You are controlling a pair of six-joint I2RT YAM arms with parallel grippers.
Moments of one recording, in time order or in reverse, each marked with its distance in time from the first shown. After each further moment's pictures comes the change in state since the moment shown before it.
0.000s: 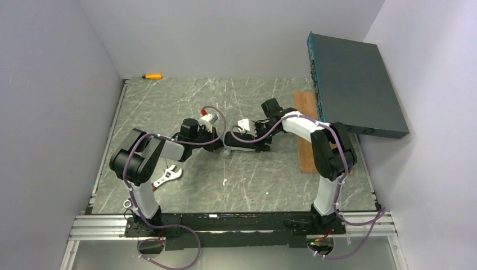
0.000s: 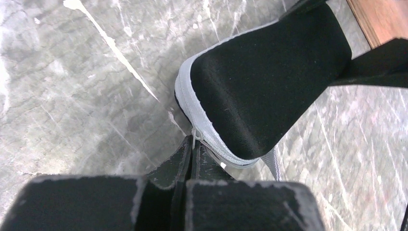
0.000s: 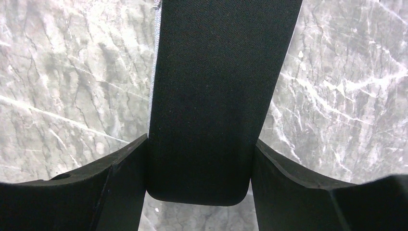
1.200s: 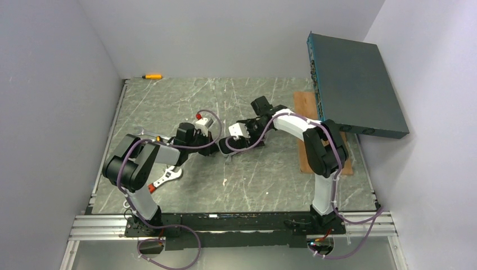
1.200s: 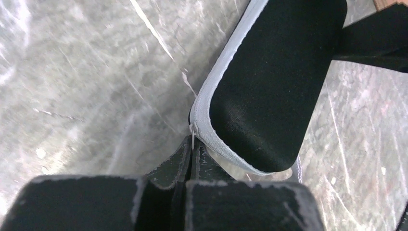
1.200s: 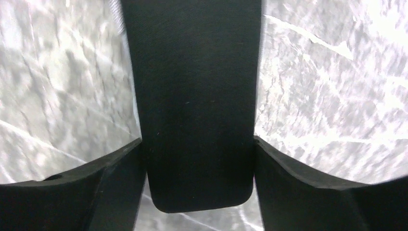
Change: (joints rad) left arm 0.008 -0.085 -0.070 -0.090 -0.022 0.020; right arm 0.077 0.082 0.135 -0.040 0.063 -0.369
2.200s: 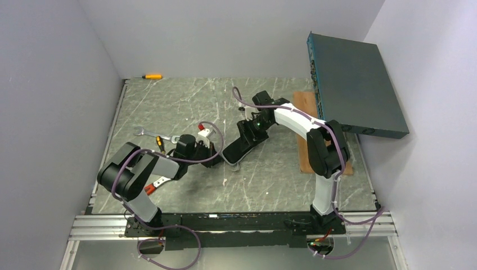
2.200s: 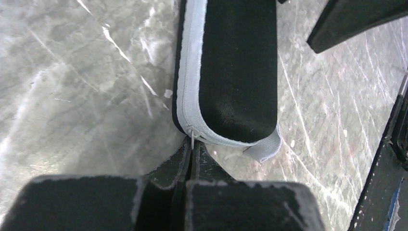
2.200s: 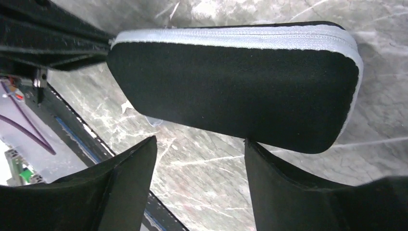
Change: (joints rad) left arm -0.077 -0.085 -0.193 0.189 0.028 -0.093; right arm -0.018 -0.043 0.066 -0.147 -0.021 1.474
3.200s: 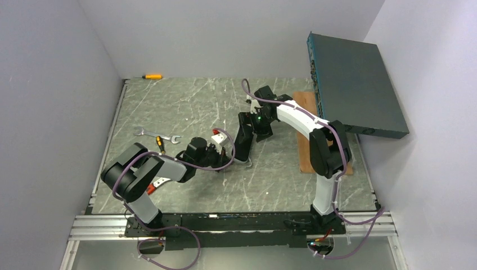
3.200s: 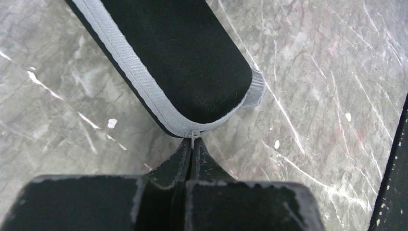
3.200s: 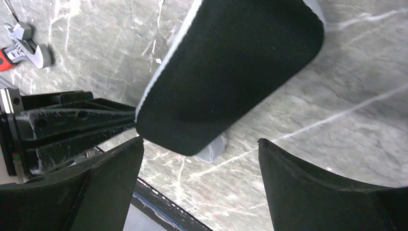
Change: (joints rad) left arm -0.158 0.001 0.029 0.009 -0.076 0.150; right arm -0.024 -0.002 0.061 -0.021 0.114 0.267
